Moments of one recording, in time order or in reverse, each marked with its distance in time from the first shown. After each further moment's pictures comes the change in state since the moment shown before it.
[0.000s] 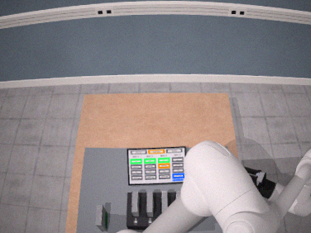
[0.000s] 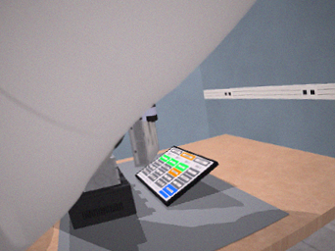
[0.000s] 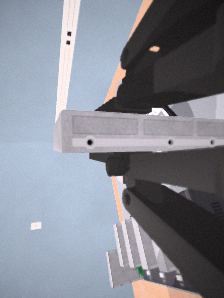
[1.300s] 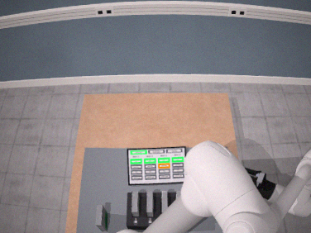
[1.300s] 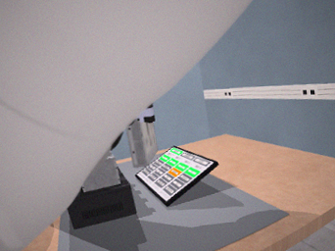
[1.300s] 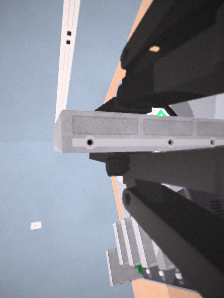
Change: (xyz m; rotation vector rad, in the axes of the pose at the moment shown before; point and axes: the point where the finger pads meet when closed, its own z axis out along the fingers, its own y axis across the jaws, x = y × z) arm 0.000 -0.003 -0.001 0.000 0.000 0.000
